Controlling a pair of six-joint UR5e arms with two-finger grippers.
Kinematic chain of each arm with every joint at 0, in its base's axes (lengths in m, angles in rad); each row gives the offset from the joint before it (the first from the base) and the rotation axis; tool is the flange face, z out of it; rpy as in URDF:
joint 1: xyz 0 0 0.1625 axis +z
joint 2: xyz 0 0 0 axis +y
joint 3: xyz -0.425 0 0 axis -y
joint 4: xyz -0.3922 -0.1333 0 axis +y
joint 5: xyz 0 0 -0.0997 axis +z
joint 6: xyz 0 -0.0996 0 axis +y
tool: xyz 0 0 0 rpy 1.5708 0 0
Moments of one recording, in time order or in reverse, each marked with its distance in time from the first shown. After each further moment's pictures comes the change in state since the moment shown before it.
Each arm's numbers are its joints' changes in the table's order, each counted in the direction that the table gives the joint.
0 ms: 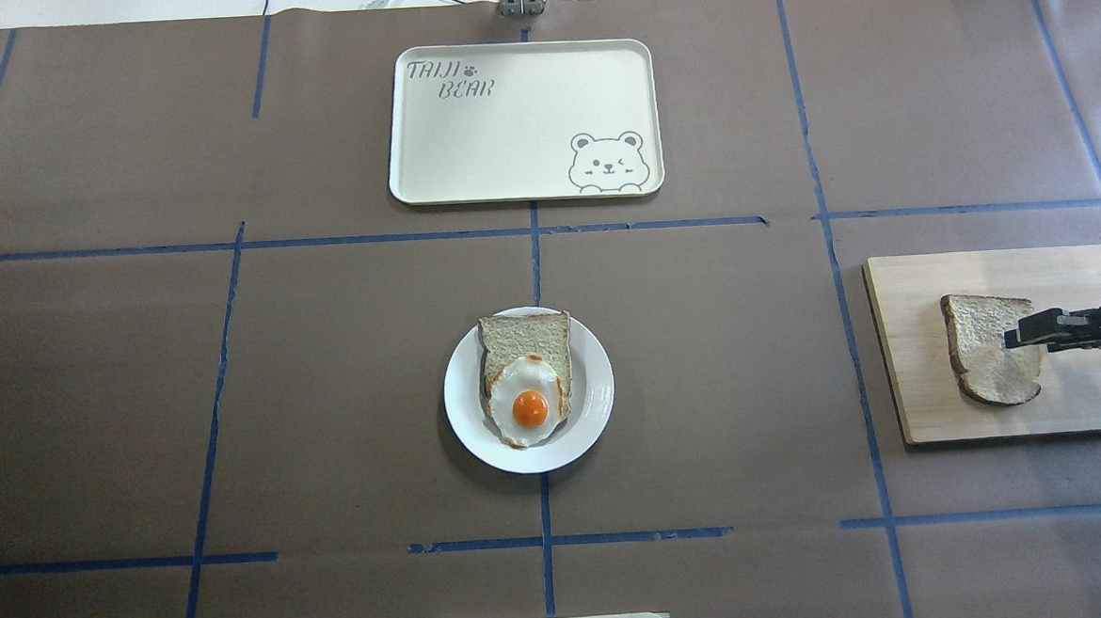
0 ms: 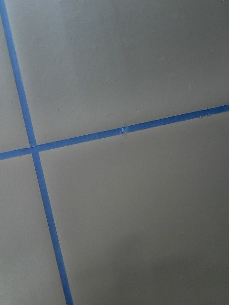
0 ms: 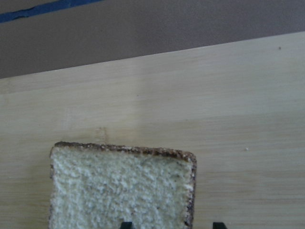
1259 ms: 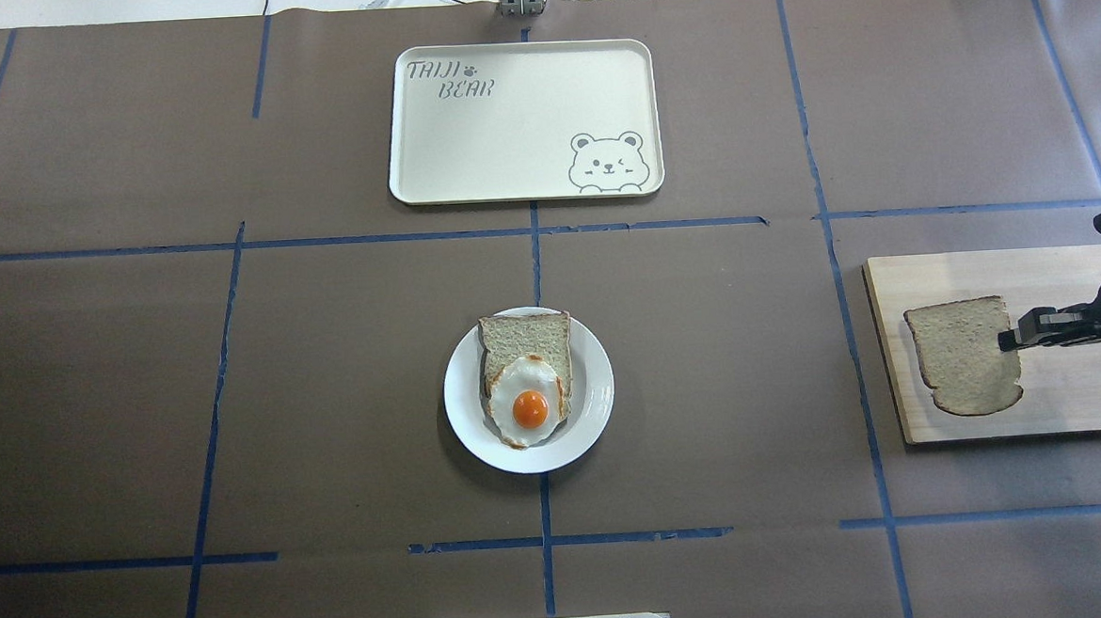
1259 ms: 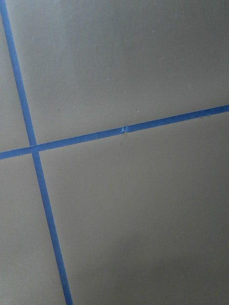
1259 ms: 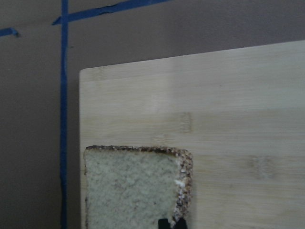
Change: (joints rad) left arm -0.001 0.000 -0.002 0.000 0.001 0.003; right arm 0.024 -0.010 0.104 0.004 -0.121 -0.006
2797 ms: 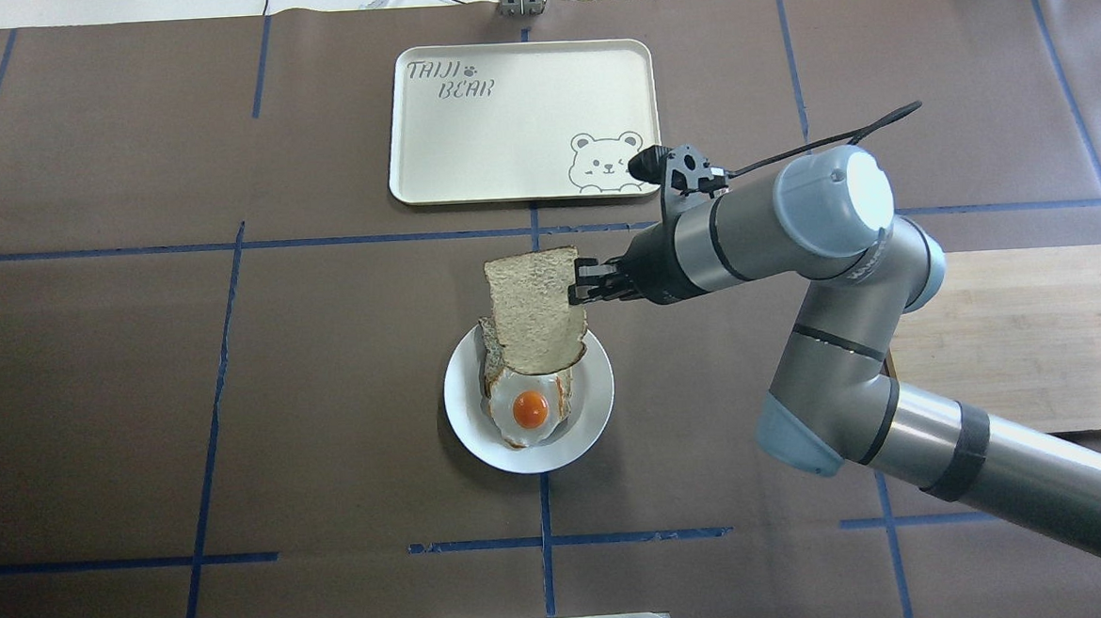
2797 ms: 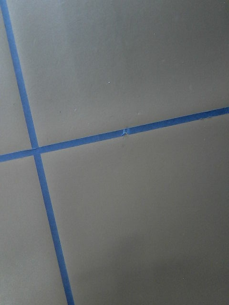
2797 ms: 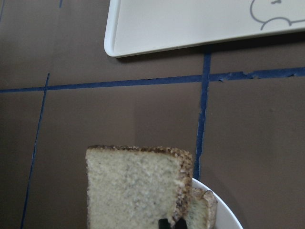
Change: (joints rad) left arm 0.000 0.000 -0.004 0.000 0.003 0.002; right arm -0.373 -0.740 -0.088 0.213 0.310 -0.272
